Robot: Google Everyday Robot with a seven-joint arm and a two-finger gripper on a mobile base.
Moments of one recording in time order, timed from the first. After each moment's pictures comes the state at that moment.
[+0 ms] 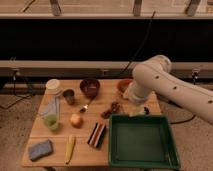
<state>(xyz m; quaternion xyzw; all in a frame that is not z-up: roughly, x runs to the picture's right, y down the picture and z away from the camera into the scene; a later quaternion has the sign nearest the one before) 0.097 0.088 0.674 -0.27 -0.12 -0.11 0.95</state>
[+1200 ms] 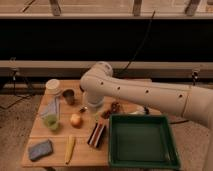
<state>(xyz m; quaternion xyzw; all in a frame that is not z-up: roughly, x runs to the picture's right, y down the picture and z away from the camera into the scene) -0.071 0.122 0.698 -0.29 -0.18 -0.24 0.91</state>
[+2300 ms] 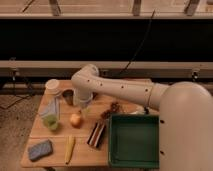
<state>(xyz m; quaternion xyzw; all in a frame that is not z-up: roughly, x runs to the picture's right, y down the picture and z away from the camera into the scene) -0.143 0.125 0.795 -0.30 -0.22 -0.29 0.88</state>
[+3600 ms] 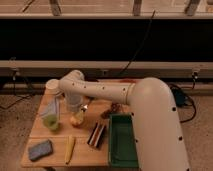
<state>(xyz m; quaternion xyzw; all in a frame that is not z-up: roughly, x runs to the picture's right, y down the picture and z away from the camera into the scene) -0.179 0.169 0.827 -0.36 -0.22 -0.36 0.83</state>
